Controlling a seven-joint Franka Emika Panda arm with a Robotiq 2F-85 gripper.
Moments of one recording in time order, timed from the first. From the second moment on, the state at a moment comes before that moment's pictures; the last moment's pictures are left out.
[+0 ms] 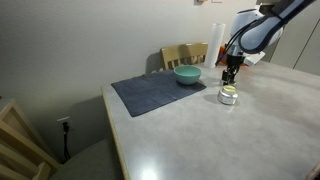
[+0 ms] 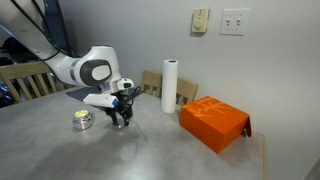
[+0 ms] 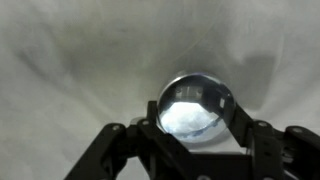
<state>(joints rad) 0.08 0.71 -0.06 -1.84 -0.16 2.60 -0.07</state>
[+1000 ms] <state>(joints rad) -0.06 0.72 0.03 -1.78 -0.08 2.64 -0.17</state>
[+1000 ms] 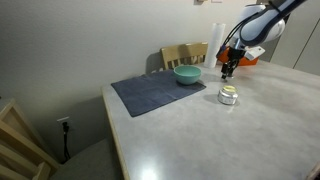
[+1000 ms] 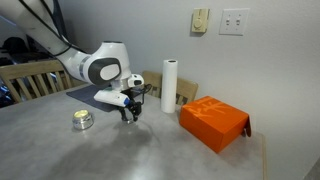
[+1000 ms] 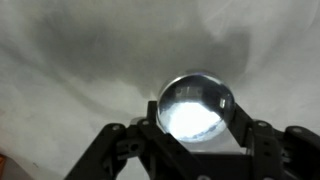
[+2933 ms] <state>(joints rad) -0.04 0.76 0.05 -1.76 -0.06 2.54 -0.20</state>
